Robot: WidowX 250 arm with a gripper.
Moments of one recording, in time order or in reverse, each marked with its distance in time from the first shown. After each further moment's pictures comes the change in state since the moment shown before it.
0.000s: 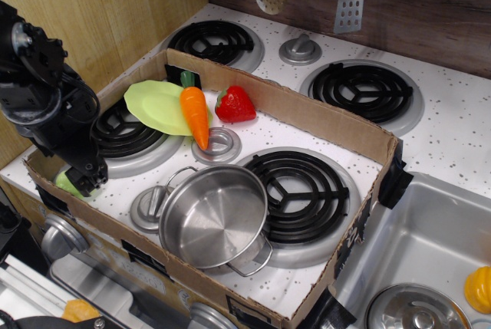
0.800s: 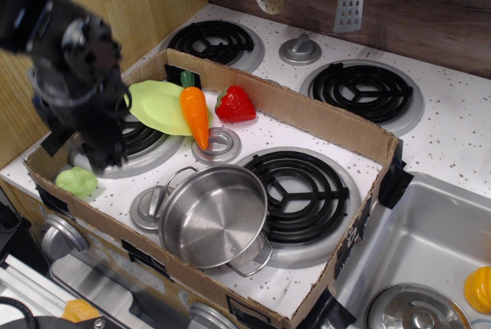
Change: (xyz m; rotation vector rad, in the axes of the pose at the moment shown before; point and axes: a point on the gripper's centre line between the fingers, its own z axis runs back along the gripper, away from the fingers) arm 0.031 -0.001 0.015 0.144 0.057 0.053
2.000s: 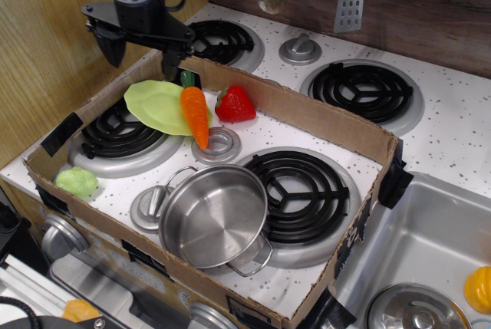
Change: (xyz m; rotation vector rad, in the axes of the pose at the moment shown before) arm 0.098 0.022 -0.027 -0.120 -0.013 0.469
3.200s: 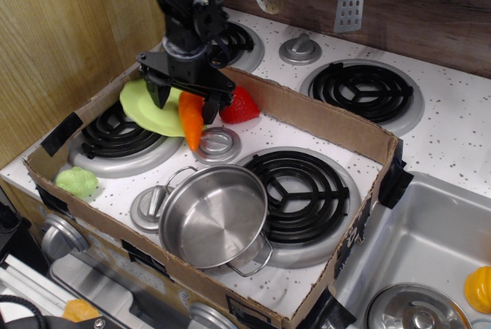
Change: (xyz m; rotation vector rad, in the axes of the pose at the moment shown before) arm -0.012 -0.035 -0.050 -0.016 0.033 -0.096
